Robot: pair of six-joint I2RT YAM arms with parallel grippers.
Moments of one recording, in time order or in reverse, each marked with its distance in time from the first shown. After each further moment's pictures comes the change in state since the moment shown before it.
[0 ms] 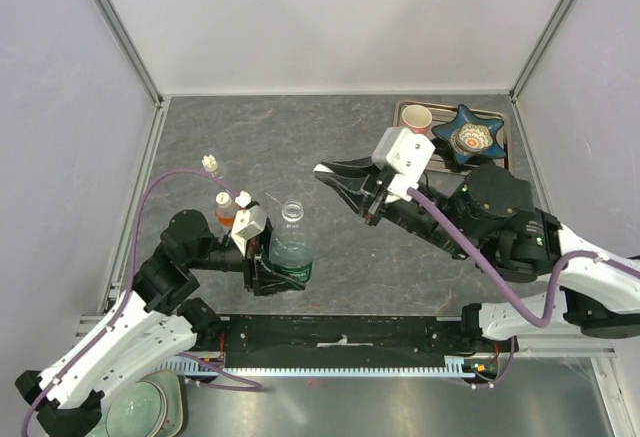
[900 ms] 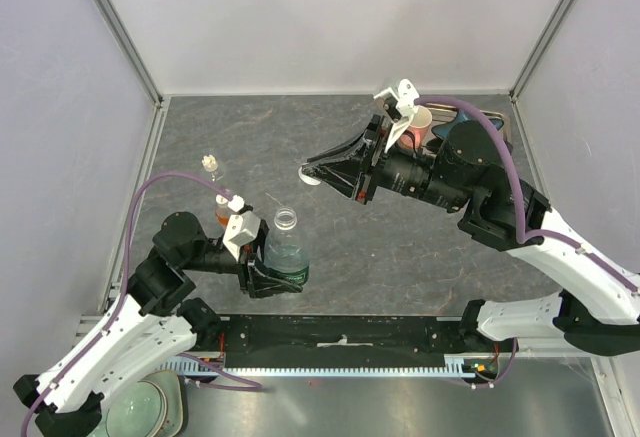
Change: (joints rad) left arm 0.000 -0.023 0.022 0.007 0.050 0.057; right arm -0.321 0.048 -0.004 -0.006 -0.488 0.542
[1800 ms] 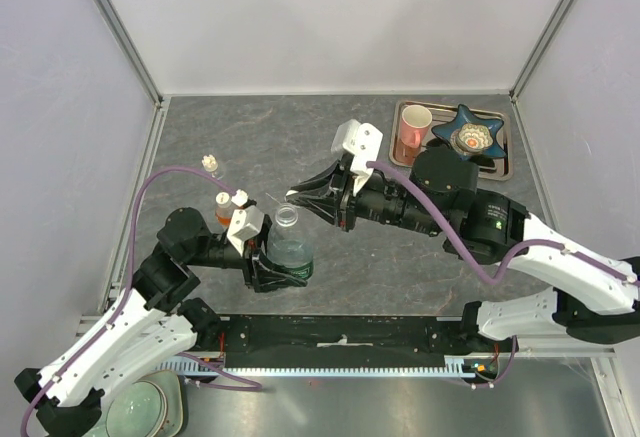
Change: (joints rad) left arm -0.001 0.047 0.004 0.062 -0.011 -0.012; right arm 0.166 0.028 -0.032 -0.031 0.101 -0.282
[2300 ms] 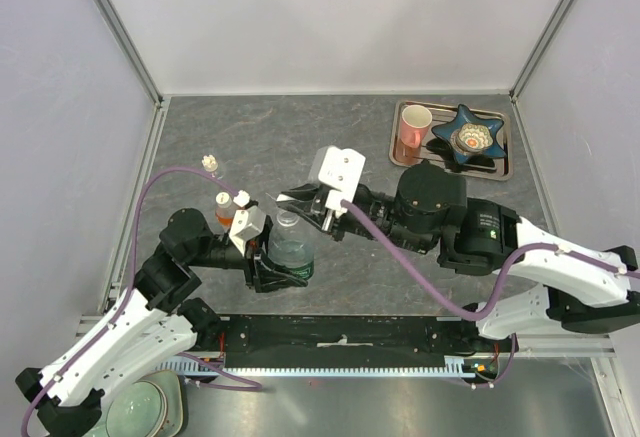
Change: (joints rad) left arm 0.001 -0.001 -0.017 0.005 -0.008 -0.007; right arm 0.135 0.048 0.073 -0.033 0.179 -0.192
